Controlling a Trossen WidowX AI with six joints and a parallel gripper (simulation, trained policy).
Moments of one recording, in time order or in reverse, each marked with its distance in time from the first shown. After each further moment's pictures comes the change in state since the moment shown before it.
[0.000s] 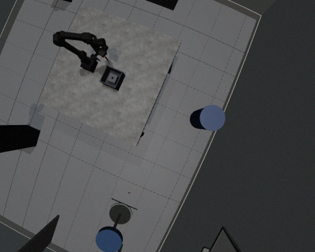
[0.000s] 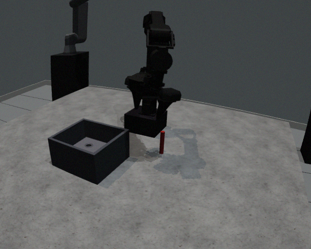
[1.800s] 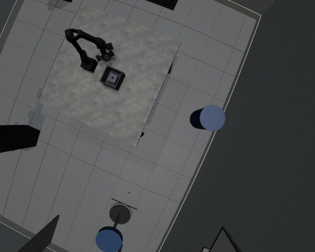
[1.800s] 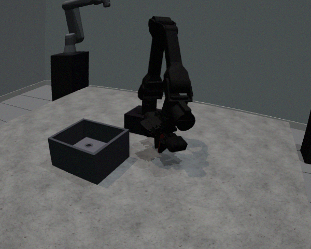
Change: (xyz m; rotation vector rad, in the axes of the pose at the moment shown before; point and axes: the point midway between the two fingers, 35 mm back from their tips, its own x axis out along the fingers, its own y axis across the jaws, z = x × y) arm 0.133 0.032 -0.062 0.290 0.084 -0.186
